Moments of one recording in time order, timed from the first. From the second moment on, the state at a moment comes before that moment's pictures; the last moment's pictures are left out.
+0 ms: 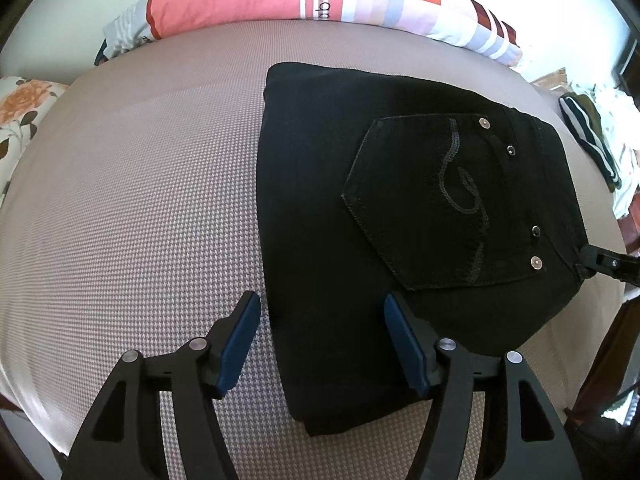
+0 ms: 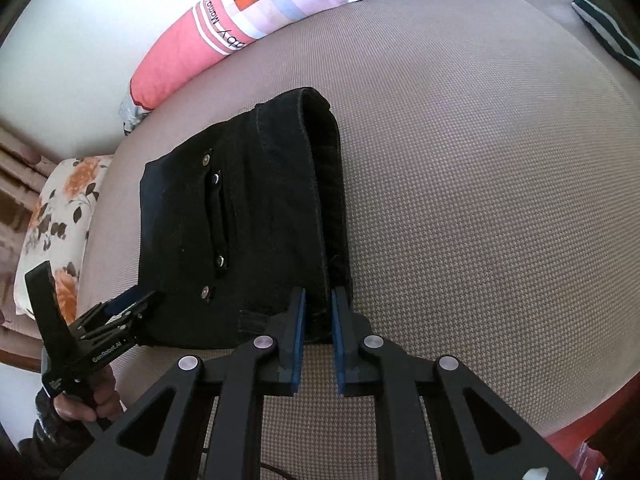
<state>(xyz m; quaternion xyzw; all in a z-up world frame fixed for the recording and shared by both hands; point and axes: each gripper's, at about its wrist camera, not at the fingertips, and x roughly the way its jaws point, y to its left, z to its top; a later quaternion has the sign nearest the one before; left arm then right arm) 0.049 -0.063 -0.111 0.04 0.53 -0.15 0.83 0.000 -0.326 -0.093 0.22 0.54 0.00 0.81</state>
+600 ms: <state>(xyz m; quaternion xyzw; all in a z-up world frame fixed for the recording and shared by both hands) 0.057 -0.050 -0.101 0.03 0.53 -0.15 0.83 0.016 -0.331 -0.072 0.19 0.54 -0.01 0.82</state>
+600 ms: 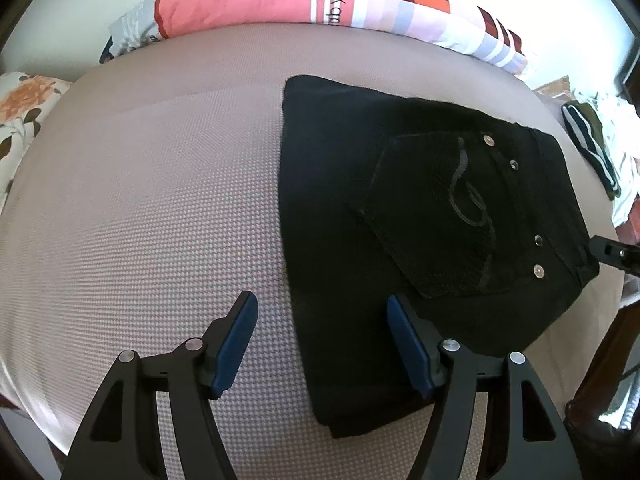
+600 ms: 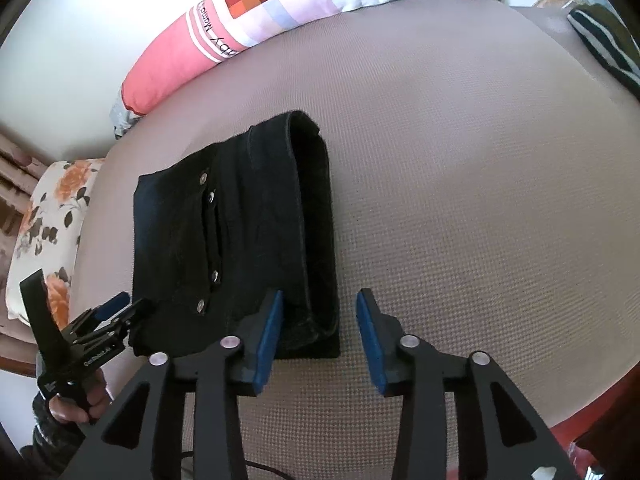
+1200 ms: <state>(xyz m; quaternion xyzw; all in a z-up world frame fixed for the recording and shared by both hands) 0.098 -0.029 -0.103 -0.07 0.56 -0.18 0.80 0.061 -0.341 -0.089 0.19 0.55 0.02 0.81</state>
